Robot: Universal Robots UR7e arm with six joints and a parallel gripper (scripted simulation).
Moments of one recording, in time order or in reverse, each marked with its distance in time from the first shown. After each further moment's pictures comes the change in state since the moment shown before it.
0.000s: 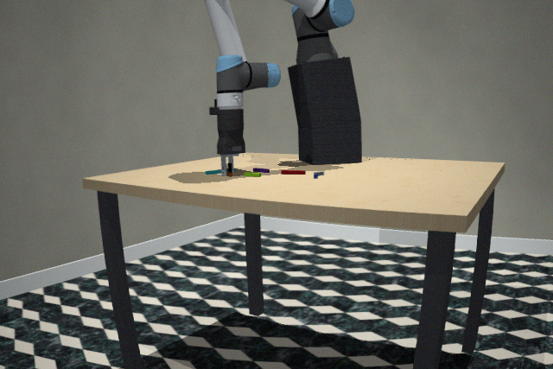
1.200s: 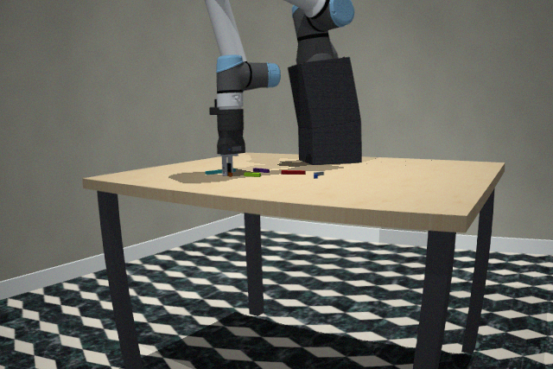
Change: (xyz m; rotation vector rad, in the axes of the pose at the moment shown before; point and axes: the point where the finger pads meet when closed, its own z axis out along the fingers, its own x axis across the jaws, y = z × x) arm 0.000 0.000 0.000 0.000 0.000 0.000
